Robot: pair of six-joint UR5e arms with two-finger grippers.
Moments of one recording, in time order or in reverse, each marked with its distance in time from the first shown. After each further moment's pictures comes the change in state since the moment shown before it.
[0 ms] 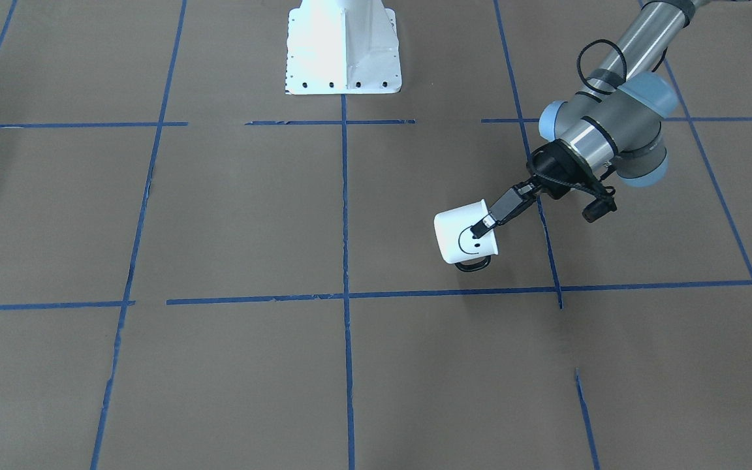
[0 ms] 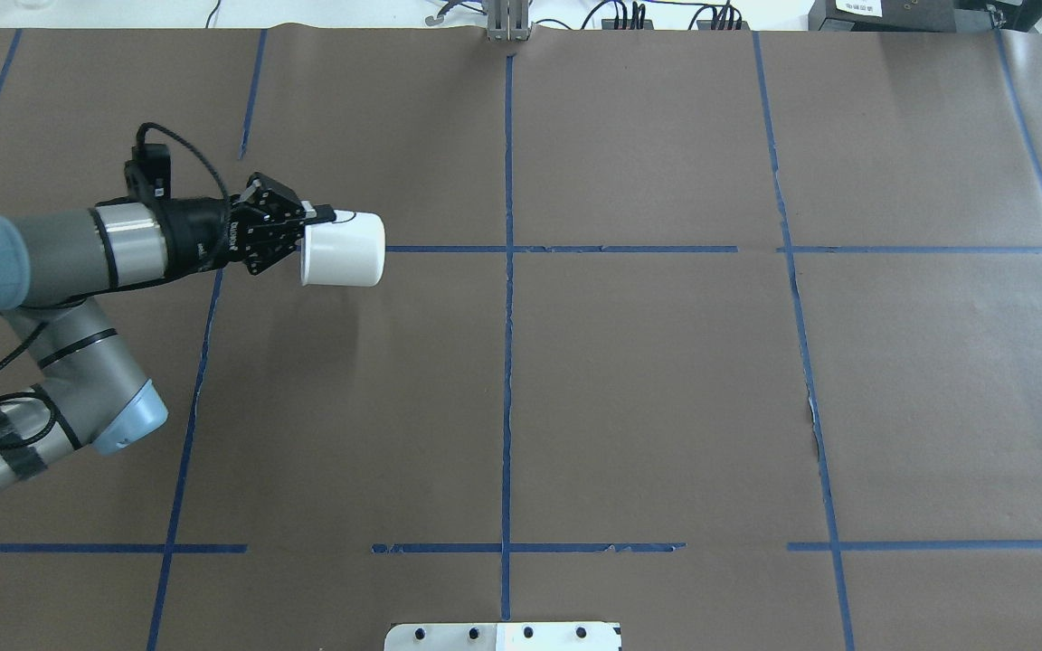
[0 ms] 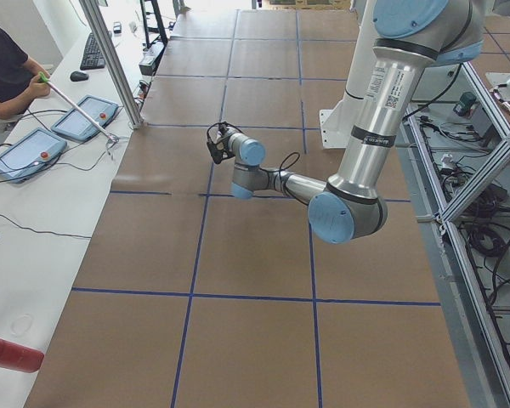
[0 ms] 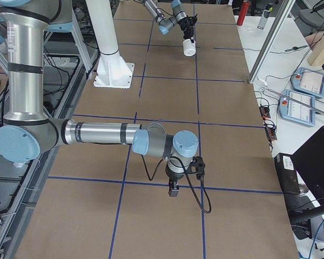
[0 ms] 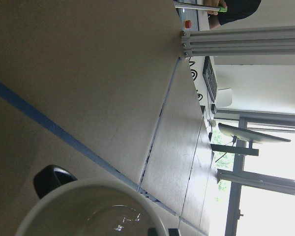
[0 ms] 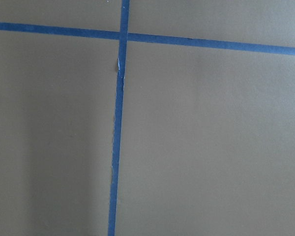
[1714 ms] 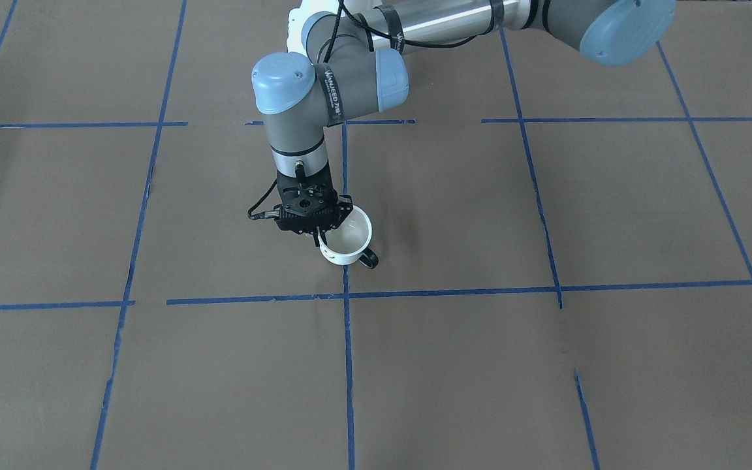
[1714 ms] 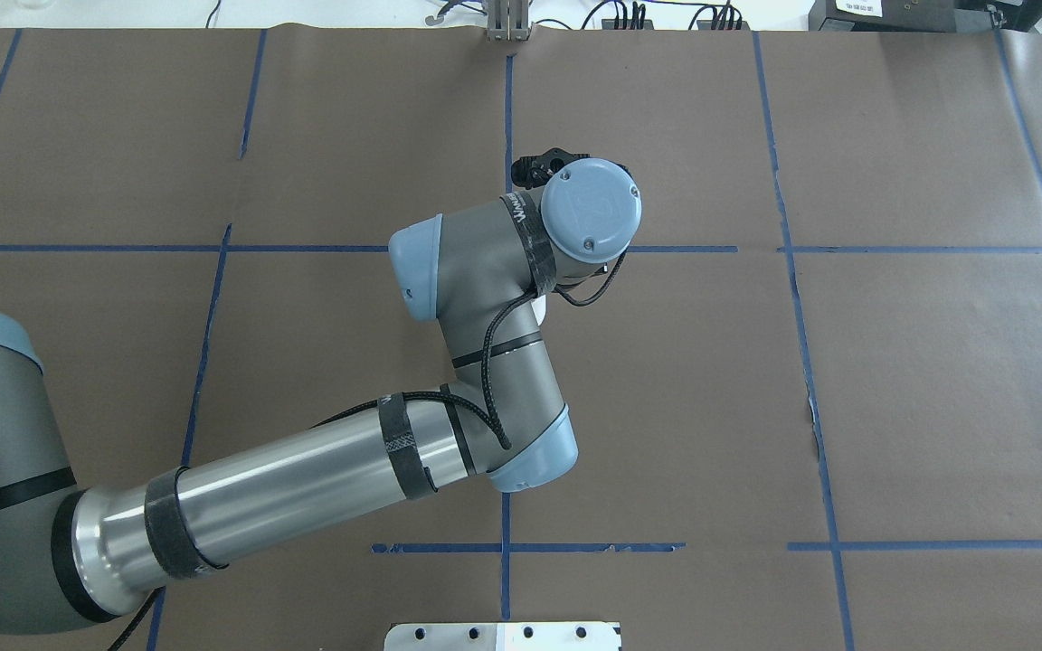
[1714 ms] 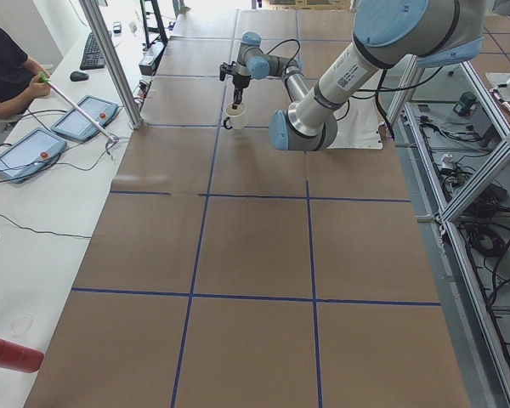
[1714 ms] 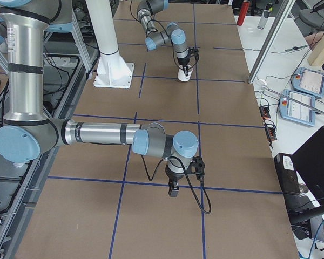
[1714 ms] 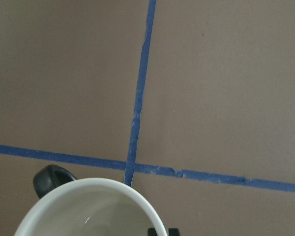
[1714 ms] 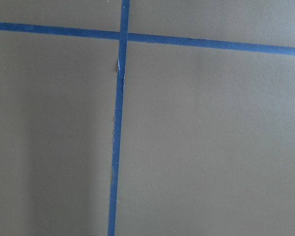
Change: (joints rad) left arm 0.252 -0.705 0.199 1.473 0.204 0.720; right arm 0.000 0.000 0.000 0.000 0.000 0.000
